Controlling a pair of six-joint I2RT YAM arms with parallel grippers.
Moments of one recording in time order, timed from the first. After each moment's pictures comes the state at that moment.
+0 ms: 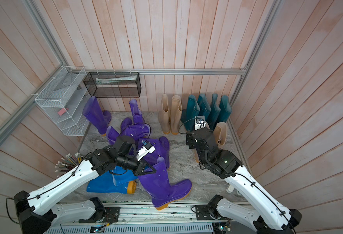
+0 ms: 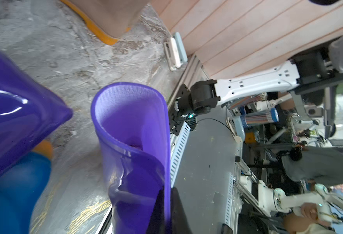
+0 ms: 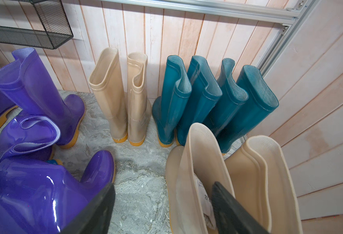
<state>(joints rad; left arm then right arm) -0.80 1.19 1.10 -0.69 0.75 -0.30 0.76 0.98 1.21 -0.68 0.65 0.22</state>
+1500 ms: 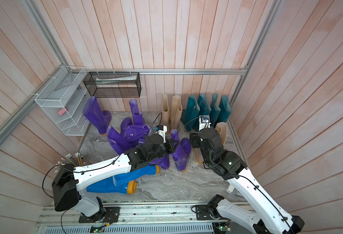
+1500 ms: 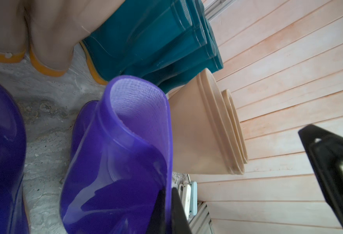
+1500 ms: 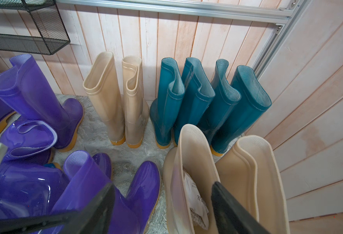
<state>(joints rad) -1.00 1.59 1.24 0.00 -0.11 -0.98 0.69 0.94 1.20 -0.67 0.58 0.20</state>
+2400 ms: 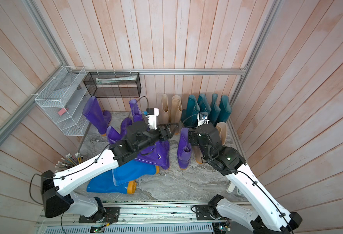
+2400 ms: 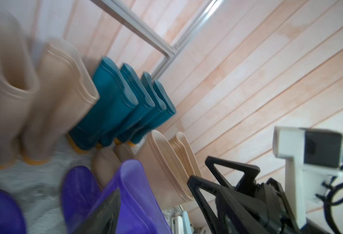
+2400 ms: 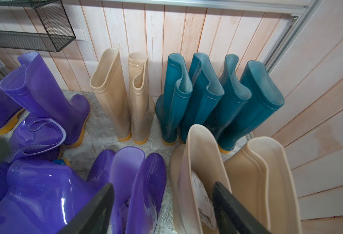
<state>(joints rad) -0.85 1.40 1.33 -0.02 -0.04 -0.70 0.68 1.02 1.28 -0.74 0.52 0.24</state>
